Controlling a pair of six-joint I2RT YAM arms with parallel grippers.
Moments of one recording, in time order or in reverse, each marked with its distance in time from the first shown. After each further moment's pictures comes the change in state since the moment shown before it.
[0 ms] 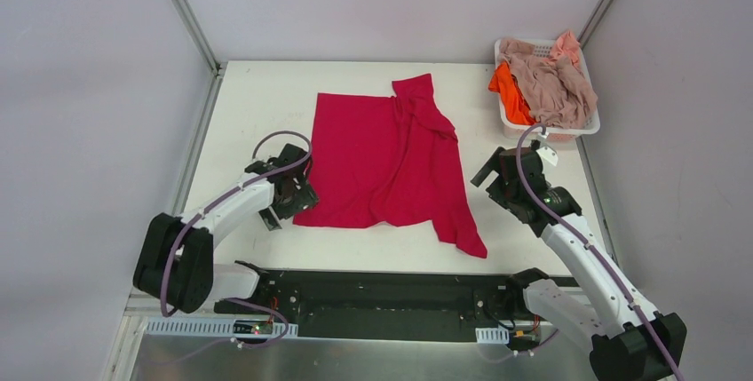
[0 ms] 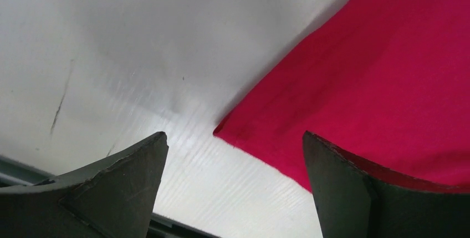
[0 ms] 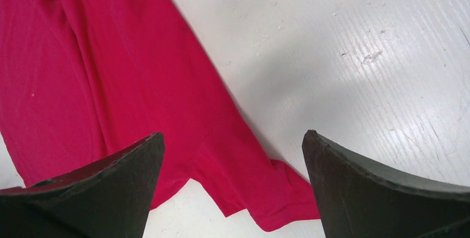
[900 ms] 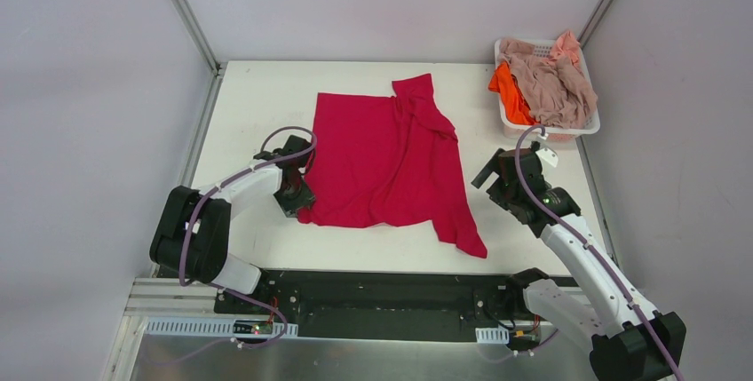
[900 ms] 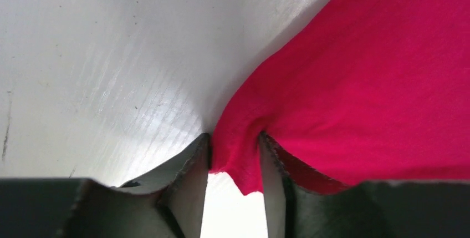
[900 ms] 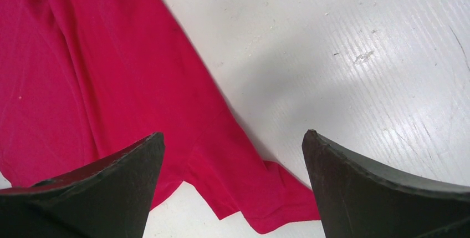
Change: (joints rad) left arm 0.048 0.206 0.063 0.108 0.113 0.039; right arm 0.000 0.000 -0.012 -0.002 0.016 -0.004
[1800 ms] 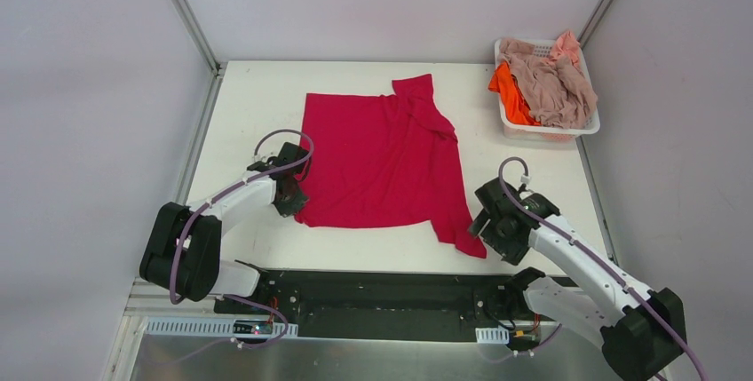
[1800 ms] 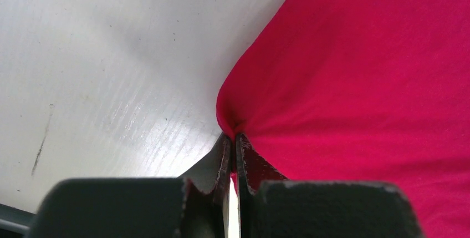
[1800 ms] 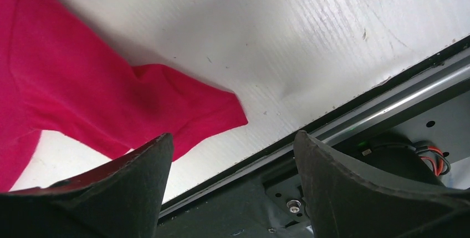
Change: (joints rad) left arm 0.005 -0.107 -0.085 0.061 -0.104 0.024; right arm 0.176 0.041 -0.097 -0.392 -0.064 0.298
